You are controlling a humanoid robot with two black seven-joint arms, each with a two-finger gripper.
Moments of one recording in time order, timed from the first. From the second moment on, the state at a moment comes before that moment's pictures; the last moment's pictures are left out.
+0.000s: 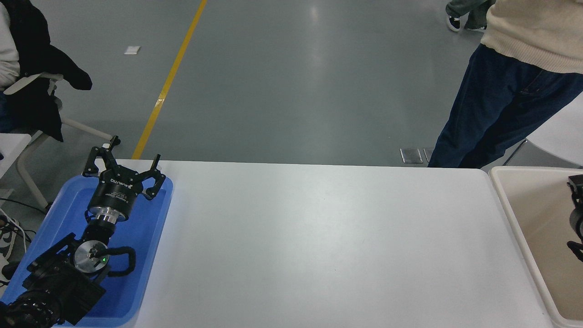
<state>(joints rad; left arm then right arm) -0.60 0.23 -0.89 -0.31 -0.14 -0.79 -0.37 0.60 -0.61 0.59 0.57 -0.33 -0.14 0.03</state>
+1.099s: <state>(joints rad) -0.60 0.23 -0.89 -0.31 -0.14 -0.79 -0.37 0.40 -0.34 0.89 0.96 -0.29 -0.06 0.50</state>
